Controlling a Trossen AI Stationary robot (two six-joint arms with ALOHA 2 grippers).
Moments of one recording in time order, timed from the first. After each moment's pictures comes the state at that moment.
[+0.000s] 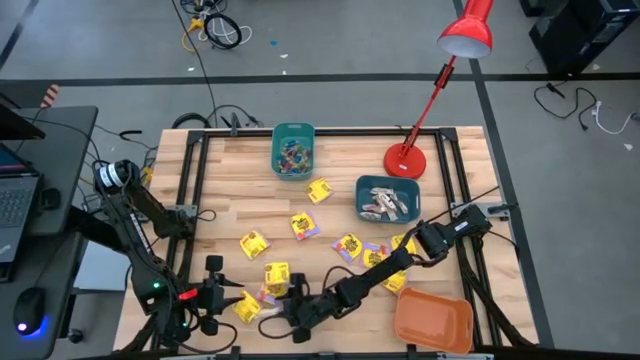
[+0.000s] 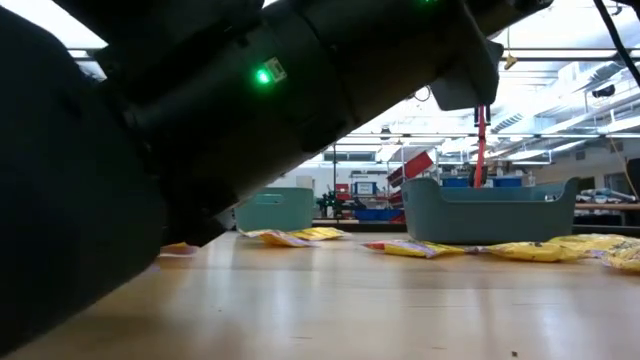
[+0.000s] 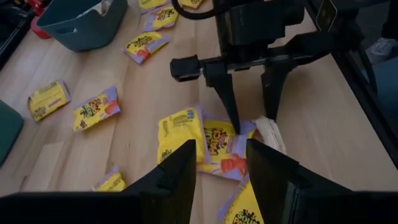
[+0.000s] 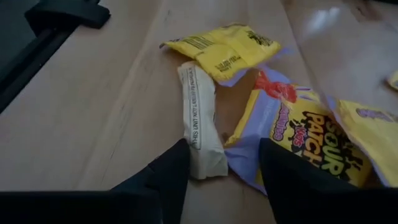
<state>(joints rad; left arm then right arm) -1.16 1.39 0.89 -0.67 -0.89 -0.85 0.48 2.51 1.74 0.14 0.39 0.16</state>
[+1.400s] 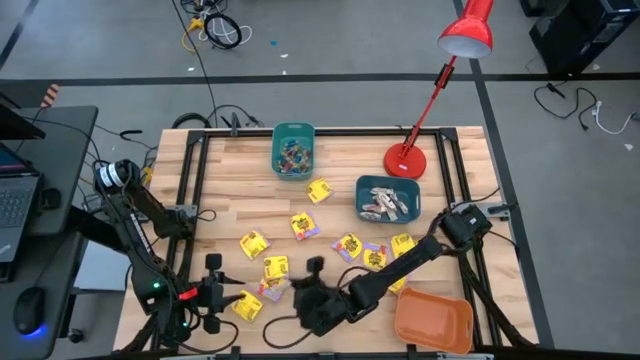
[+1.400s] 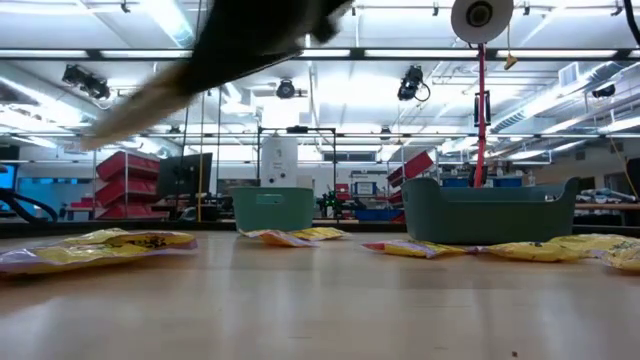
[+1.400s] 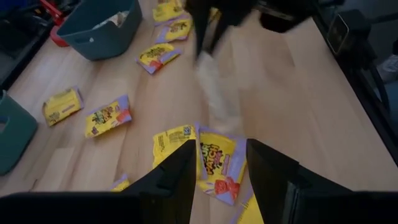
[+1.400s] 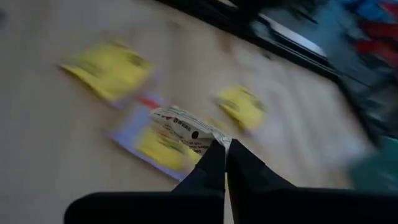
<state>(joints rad) -1.16 1.39 0.89 -0.67 -0.96 -0.87 0.53 2.26 1.73 -0.24 0.78 0.06</state>
